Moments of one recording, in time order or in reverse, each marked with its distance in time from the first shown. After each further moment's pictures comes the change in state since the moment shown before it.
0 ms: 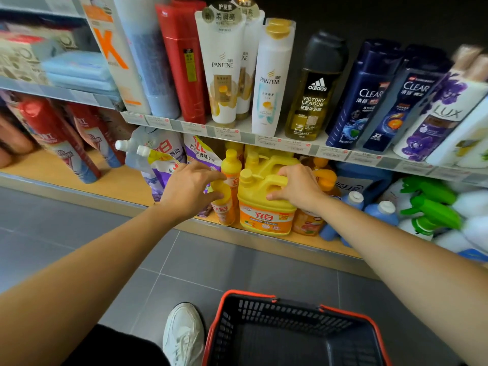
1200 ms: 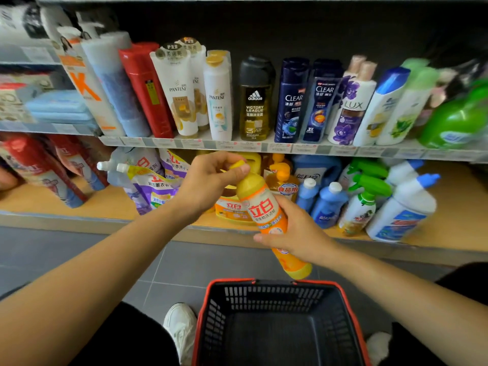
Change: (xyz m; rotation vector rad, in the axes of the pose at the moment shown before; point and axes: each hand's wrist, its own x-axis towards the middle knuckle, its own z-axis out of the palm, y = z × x) left_hand -0.004 0.145 -0.083 -1.166 -0.067 -0.191; right_hand -0.175 -0.005 -0.038 0.572 -0.042 -0.046
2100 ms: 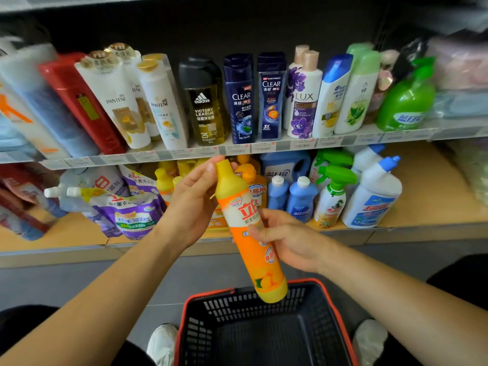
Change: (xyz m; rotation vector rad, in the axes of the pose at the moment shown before) left_hand 0.015 -0.021 0.065 -0.571 -0.017 -0.130; right_hand -0.014 0.025 -0.031 0.894 -0.242 0.237
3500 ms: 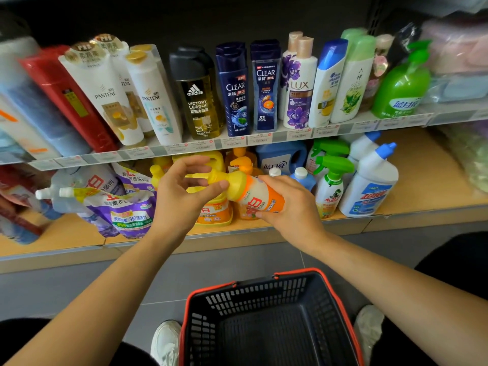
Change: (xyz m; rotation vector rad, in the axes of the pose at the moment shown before) left_hand -0.016 0.010 -0.013 0.559 0.131 0.240; right_hand 0.008 0.003 -0.019 -1.151 0.683 -0.580
